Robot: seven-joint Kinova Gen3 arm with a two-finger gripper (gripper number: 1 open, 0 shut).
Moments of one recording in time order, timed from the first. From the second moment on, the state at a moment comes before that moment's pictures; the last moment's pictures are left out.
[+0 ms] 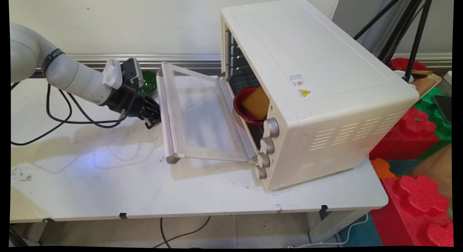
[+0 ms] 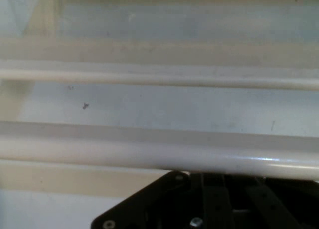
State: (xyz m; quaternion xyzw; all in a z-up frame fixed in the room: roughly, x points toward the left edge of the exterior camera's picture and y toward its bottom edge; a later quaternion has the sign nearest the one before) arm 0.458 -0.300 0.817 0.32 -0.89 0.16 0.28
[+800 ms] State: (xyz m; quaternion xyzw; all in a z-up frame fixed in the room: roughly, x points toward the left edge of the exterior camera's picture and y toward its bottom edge) arm 0.459 -0.299 0.832 0.30 -0.88 0.18 0.33
